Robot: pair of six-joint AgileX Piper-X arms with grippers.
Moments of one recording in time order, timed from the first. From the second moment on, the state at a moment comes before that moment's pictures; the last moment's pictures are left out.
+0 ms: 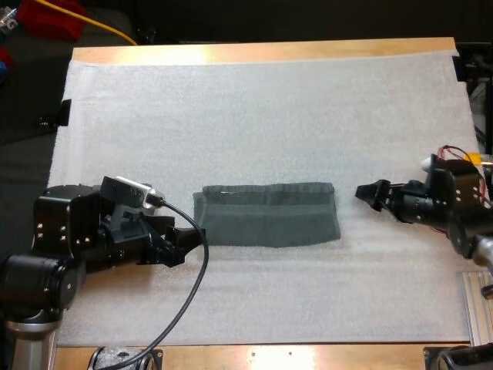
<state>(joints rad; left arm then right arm) -0.10 0.81 -1.09 1.28 0.67 -1.80 0.17 1.21 -0.66 0.45 -0.49 -1.32</state>
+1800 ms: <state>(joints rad) -0.10 0.81 -1.05 1.28 0.70 -1.83 0.36 1.50 -0.66 0.39 -0.46 -1.23</state>
